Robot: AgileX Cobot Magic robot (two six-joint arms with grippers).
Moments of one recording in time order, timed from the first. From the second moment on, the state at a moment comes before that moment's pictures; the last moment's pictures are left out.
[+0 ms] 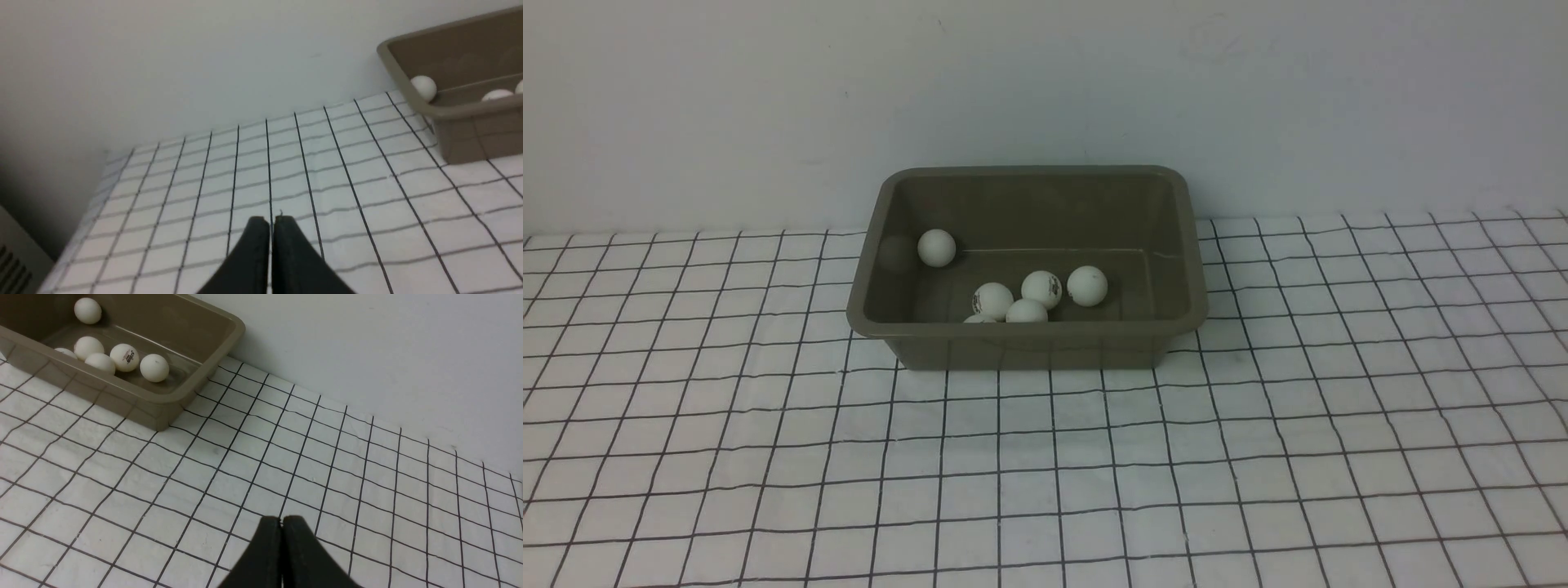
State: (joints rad) right arm 0.45 0.48 -0.69 -0.31 0.86 0.06; left arm 0.06 0.04 0.02 0.17 0.23 -0.04
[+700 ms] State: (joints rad) right arm 0.45 0.48 -0.69 -0.31 0.86 0.06; left arm 0.08 -0.01 0.03 0.18 0.37 -0.11
